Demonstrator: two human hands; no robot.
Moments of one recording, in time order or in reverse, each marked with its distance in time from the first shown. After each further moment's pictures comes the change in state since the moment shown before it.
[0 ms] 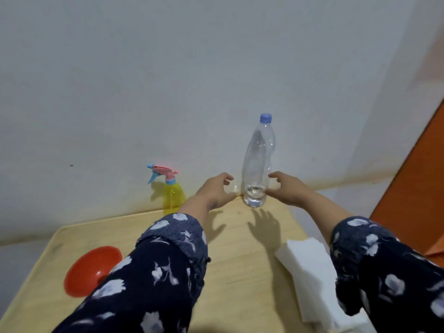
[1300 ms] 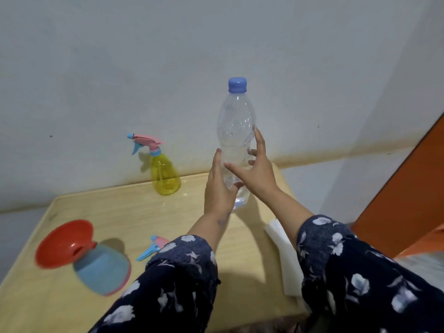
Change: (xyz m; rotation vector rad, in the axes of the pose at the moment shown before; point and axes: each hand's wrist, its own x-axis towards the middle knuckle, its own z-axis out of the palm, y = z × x) left_hand -0.021 0.011 0.110 -0.462 0.434 -0.047; right_hand 0.001 -0.004 0.063 0.671 0.223 -0.200
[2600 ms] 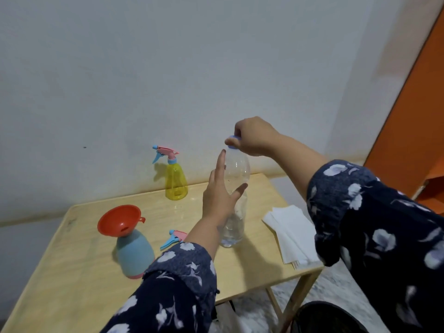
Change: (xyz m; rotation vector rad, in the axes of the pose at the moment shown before) left_hand -0.093 0.053 -0.088 0.100 -0.028 0.206; right_hand -0.062 -0.185 -0.023 -0.961 -0.172 -0.211
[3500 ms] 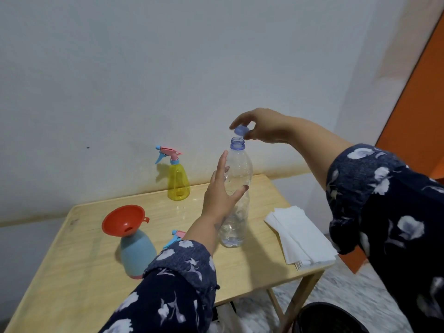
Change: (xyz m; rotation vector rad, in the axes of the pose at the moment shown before) left_hand 0.006 -0.011 -0.007 -0.088 -0.070 0.026; right_hand 0.001 0.010 -0.028 0.188 -0.122 -0.078
